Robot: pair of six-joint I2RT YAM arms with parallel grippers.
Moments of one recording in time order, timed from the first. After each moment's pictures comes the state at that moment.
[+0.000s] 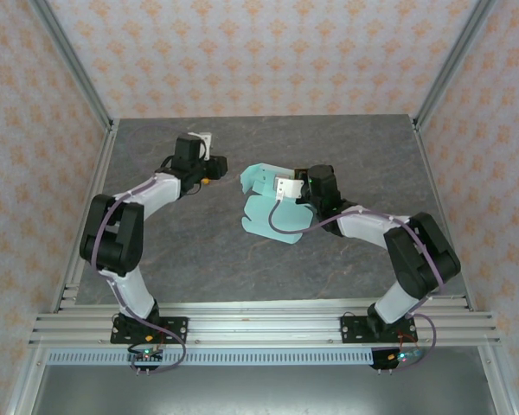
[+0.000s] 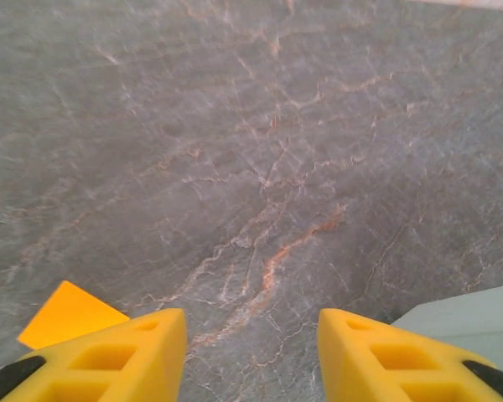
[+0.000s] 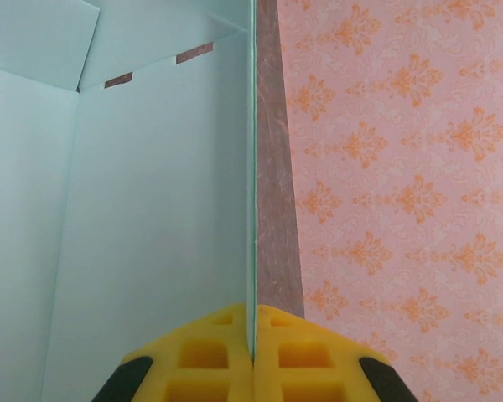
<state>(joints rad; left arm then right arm) -0.19 1.81 1.19 -0.07 0.17 -0.25 0.50 1.61 0.81 0.40 0.12 -1.27</state>
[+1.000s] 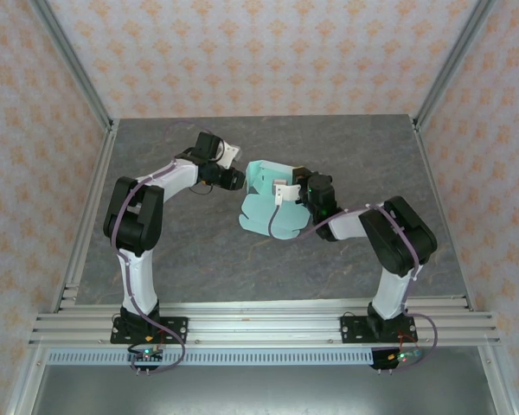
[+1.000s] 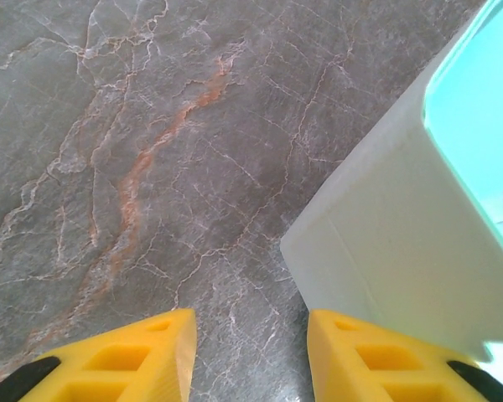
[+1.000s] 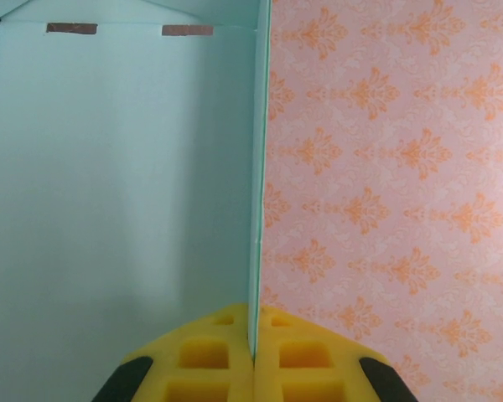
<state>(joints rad) -0.25 2.01 1.42 -0.40 0.39 0.02 0.49 1.82 0.74 0.86 0.15 -1.48</state>
